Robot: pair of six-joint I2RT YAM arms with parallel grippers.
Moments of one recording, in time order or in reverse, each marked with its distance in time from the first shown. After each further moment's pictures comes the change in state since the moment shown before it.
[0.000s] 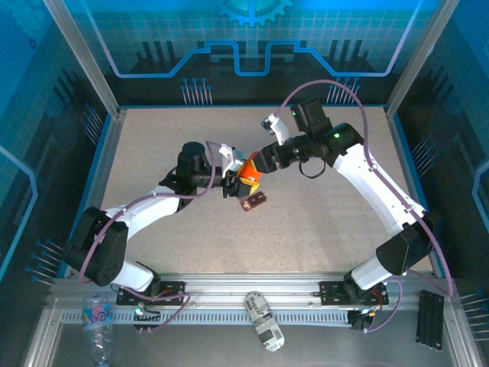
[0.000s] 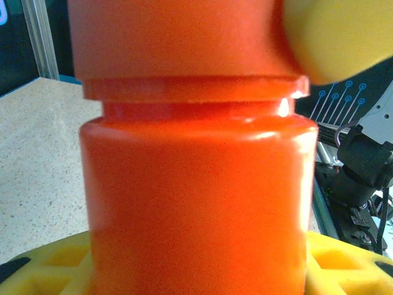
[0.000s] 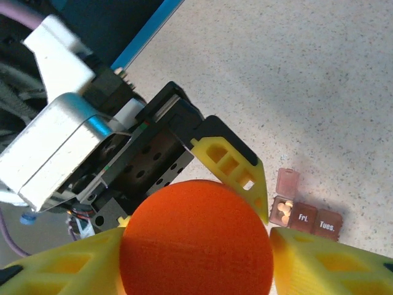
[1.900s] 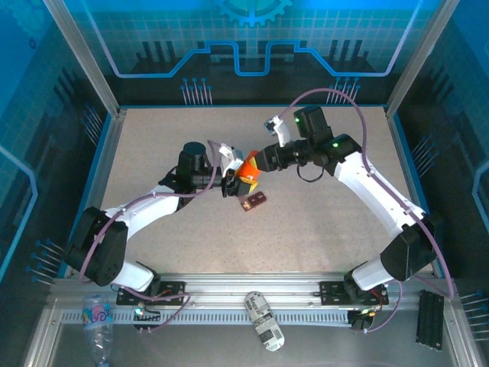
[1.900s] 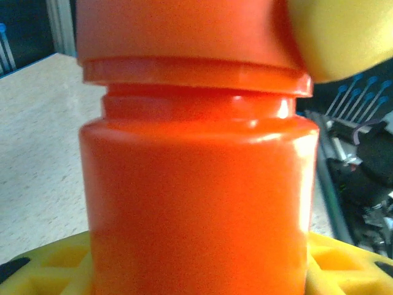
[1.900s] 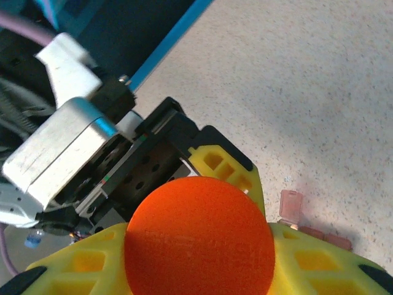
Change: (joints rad) left arm 0.002 -0.006 0.005 -0.093 -0.110 0.032; right arm -0.010 -0.046 -0.188 0.253 -0.002 0.137
